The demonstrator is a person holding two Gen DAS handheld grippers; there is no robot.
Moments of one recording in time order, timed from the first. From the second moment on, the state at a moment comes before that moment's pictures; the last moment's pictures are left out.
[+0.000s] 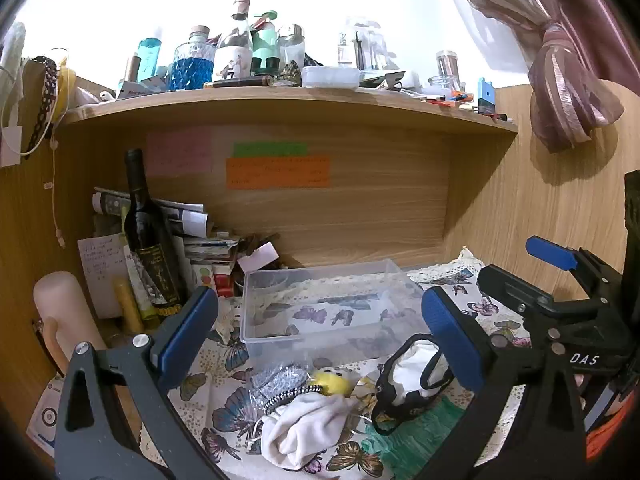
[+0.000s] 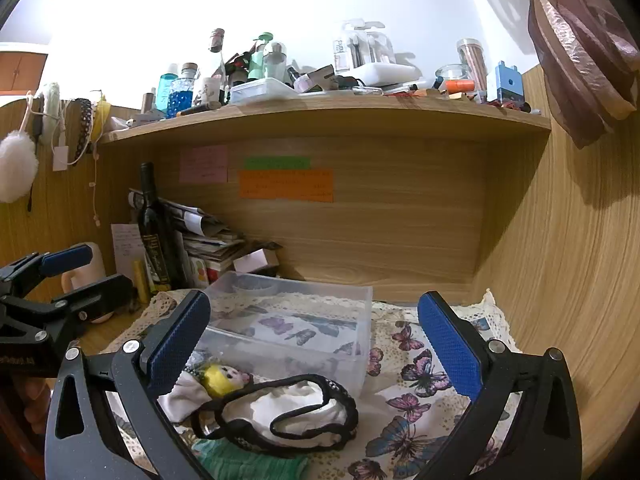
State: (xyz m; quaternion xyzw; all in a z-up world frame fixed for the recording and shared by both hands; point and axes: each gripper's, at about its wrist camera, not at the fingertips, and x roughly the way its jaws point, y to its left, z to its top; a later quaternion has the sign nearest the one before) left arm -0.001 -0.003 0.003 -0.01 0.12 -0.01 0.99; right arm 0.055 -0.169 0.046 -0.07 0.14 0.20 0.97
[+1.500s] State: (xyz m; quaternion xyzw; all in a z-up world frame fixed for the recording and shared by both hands) left arm -0.001 -0.004 0.002 -0.01 0.12 -0.01 0.99; right arm 0.054 -0.164 0.050 -0.07 0.14 0.21 0.97
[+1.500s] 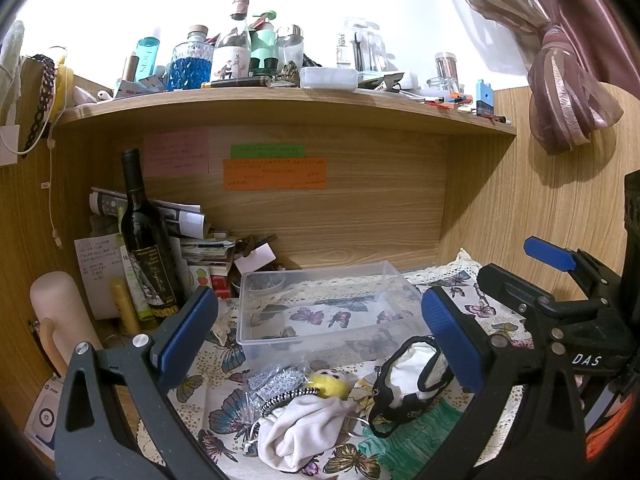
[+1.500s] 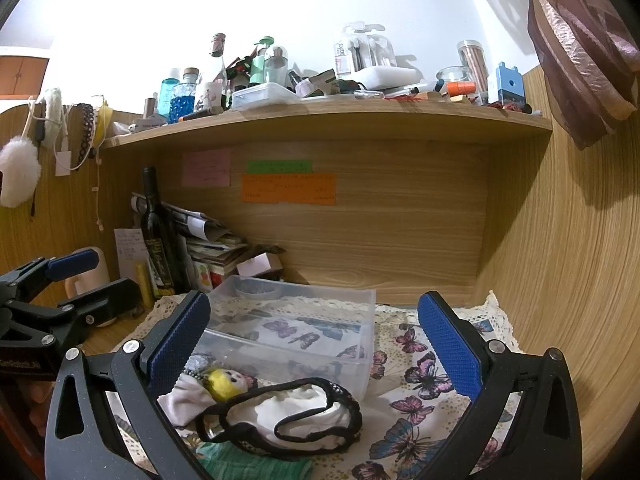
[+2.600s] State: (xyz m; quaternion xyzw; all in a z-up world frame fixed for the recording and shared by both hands) left arm 0.029 0.023 -0.029 -0.03 0.20 0.00 0.98; right arm 0.076 -0.176 0.022 -0.06 0.21 0.22 0.95
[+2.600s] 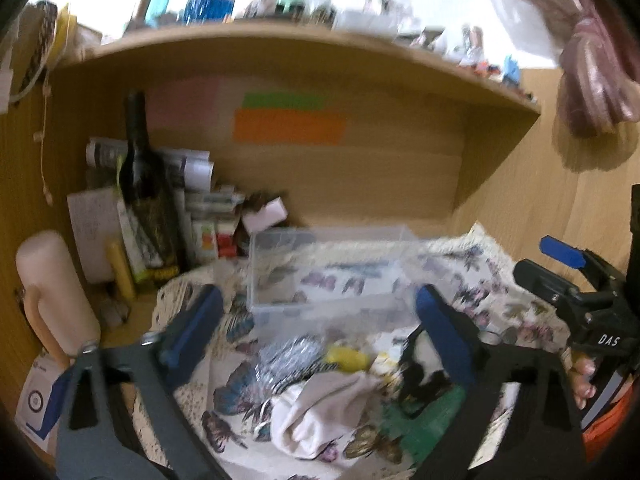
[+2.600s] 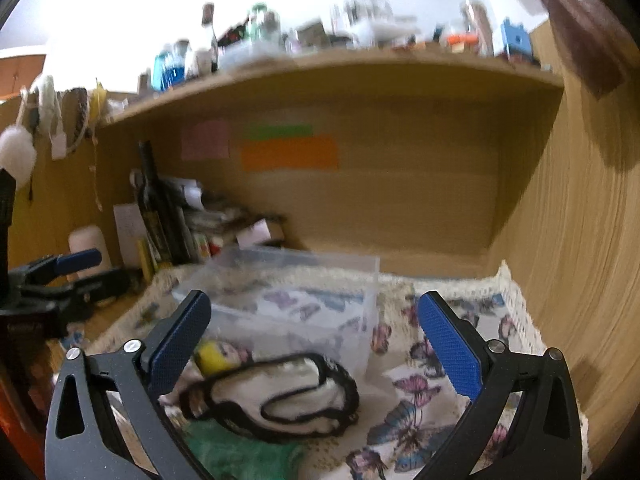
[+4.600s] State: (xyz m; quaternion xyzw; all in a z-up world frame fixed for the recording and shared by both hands) left arm 0.091 0.055 -0.021 -0.08 0.25 -0.02 0.96; right arm 0.143 -0.166 0.042 -0.06 0.21 0.22 0.95
